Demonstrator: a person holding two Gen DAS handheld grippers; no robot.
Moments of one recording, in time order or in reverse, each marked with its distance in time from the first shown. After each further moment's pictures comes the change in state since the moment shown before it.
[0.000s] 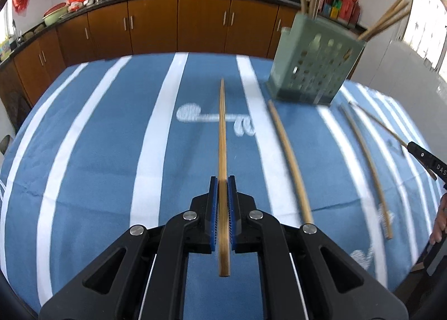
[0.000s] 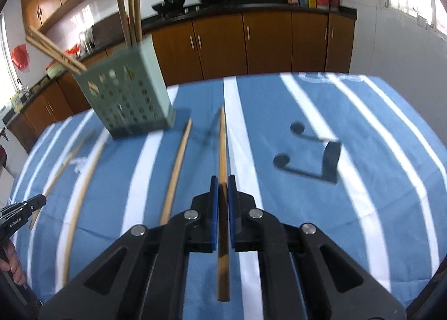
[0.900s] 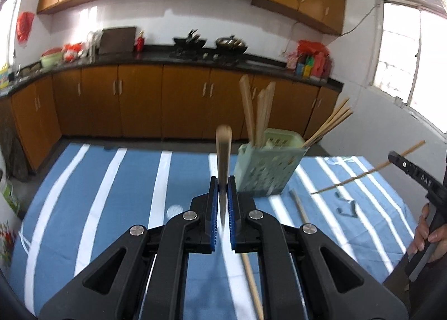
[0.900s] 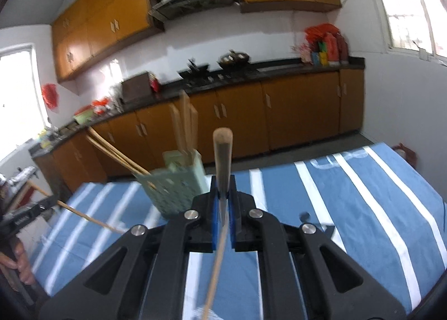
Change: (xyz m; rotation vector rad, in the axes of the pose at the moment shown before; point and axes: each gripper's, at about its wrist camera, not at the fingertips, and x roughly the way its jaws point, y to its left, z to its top) left arm -0.114 -0.019 0.070 0.032 -0.320 -0.103; right arm -0.113 0.016 0.080 -0.013 -0.310 0.176
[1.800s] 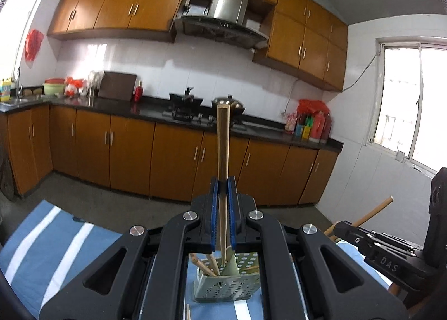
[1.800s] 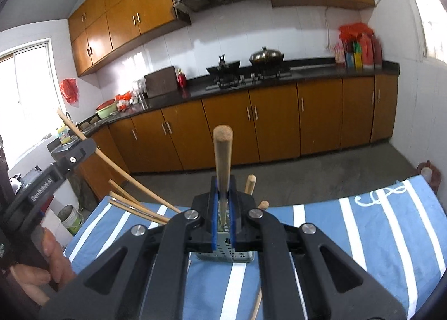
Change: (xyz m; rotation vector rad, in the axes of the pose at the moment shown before) left arm 0.063 -0.055 0.098 -0.083 -0.285 0.007; right arm 0.099 0.047 0.076 -0.034 0.104 0.089
